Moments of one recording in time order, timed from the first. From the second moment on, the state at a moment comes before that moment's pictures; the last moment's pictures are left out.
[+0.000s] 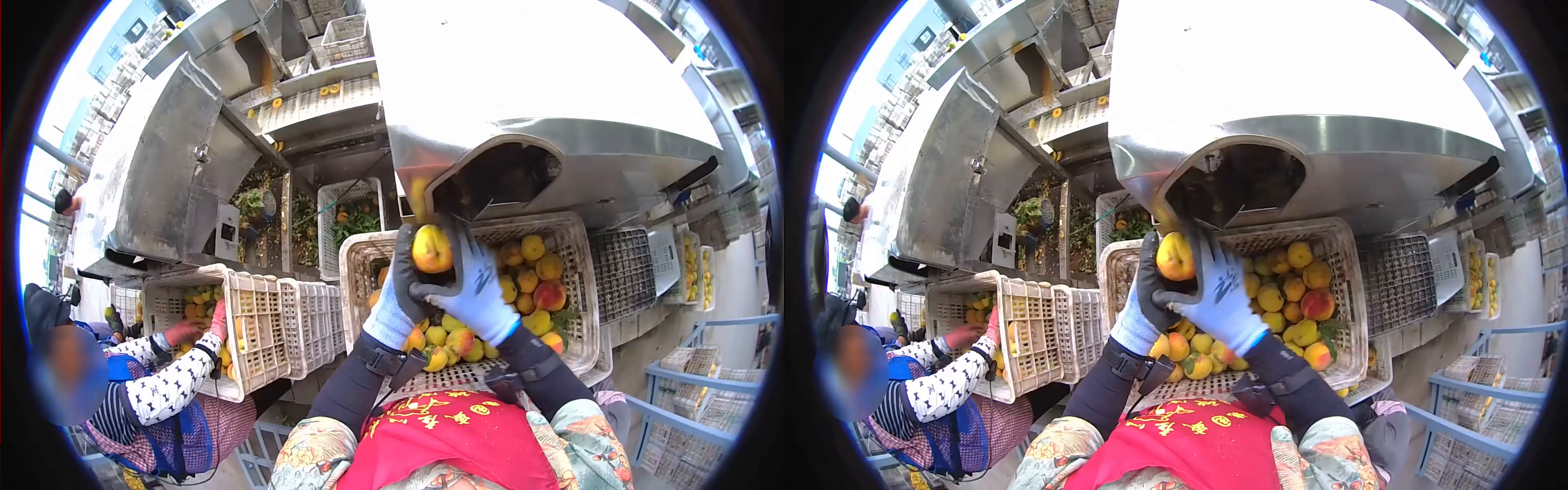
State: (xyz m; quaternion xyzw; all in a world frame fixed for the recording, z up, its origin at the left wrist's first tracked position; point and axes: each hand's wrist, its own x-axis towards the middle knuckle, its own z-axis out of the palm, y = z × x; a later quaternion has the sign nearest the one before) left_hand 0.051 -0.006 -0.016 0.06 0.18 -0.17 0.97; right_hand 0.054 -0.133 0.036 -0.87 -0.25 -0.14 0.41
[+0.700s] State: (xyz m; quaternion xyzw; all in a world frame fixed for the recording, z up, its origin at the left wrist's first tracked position) left_hand 0.030 0.015 -0.144 0.93 0.26 -0.25 0.06; right_hand 0.096 -0.204 -0.039 -0.91 -0.28 -0.16 0.27
